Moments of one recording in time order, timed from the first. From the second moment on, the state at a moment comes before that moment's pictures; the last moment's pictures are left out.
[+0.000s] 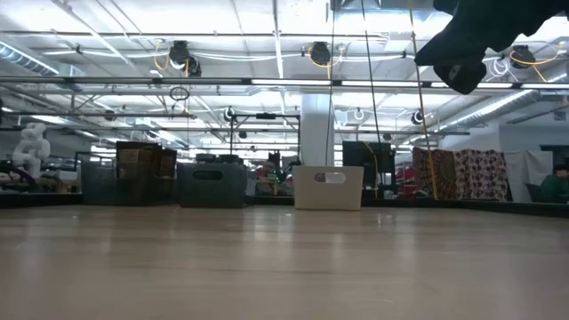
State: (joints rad) left arm -0.13 1.52 1.81 -1.54 0.16 -0.52; right arm 0.33 0.93 0.58 -0.13 0.26 0.53
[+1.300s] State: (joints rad) left arm -0.85 1.50 1.08 -0.95 -0.07 -0.96; right arm 0.33 0.94 0.58 -0.03 0.32 0.58
